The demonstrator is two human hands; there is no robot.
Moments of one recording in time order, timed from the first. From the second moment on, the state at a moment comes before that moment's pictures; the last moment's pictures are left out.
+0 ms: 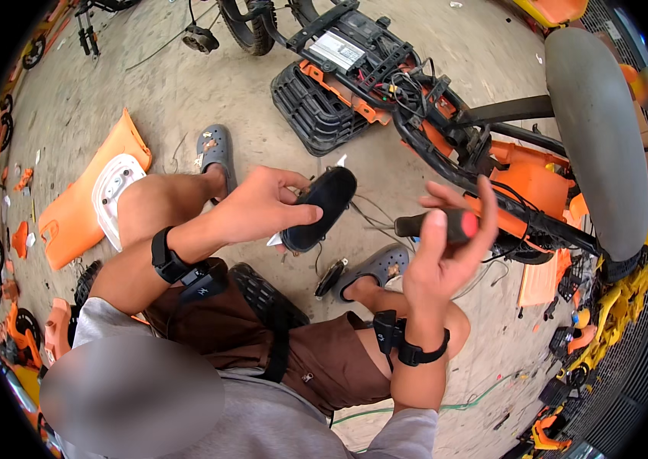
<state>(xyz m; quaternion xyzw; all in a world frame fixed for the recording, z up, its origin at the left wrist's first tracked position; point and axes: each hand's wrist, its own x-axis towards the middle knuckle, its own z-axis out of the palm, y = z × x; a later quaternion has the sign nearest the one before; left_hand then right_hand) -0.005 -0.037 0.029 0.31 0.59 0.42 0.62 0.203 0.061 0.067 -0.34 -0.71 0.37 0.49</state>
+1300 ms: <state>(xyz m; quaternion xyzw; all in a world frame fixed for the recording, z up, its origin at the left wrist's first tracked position) 0.002 -0.040 0.044 0.45 0.62 0.33 0.55 0.214 0.055 0.064 -0.29 -0.67 0.34 0.59</state>
